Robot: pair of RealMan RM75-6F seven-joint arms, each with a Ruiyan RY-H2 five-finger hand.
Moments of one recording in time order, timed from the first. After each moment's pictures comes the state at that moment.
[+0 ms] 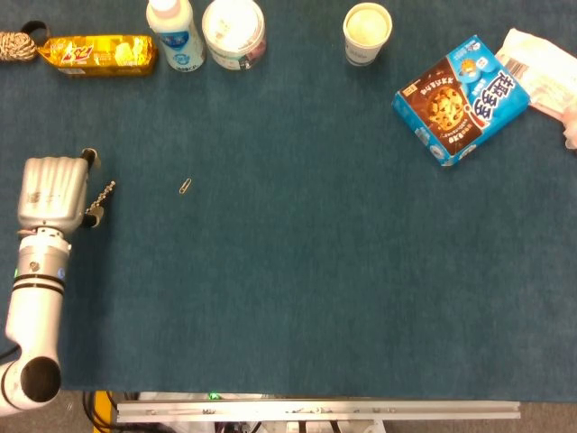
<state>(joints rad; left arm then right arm) -0.42 -1.43 -0.15 -1.61 0.92 1.17 0.73 0.04 -1.07 0.07 -1.54 -1.53 1.53 0.33</state>
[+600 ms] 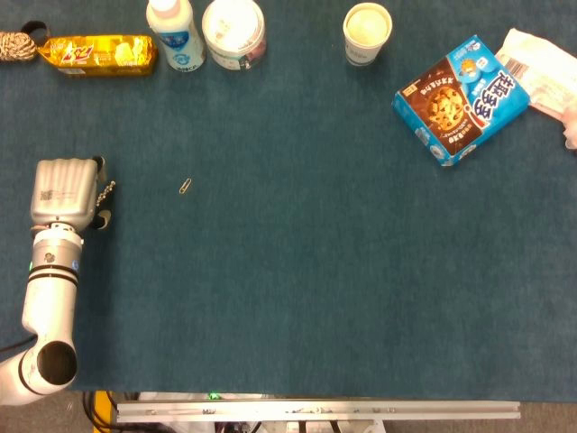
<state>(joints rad) -0.49 -1.47 -0.14 -1.57 0.76 1.14 0.79 0.03 -1.08 0.07 -1.50 -1.52 1.53 0.38</state>
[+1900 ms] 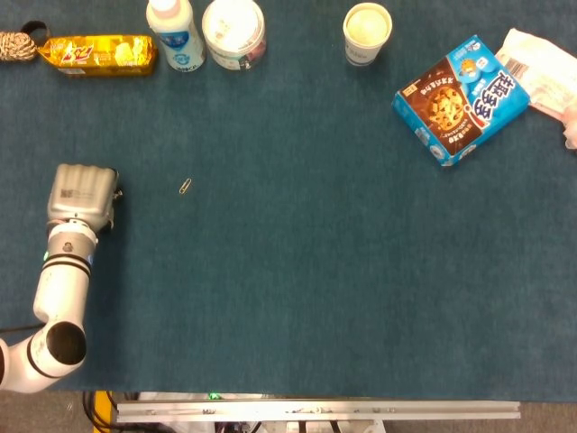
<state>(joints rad) -0.66 -1.44 -0.05 -1.63 0.50 1.09 0.95 0.00 -1.09 0.07 -1.46 -1.50 1.54 0.41</state>
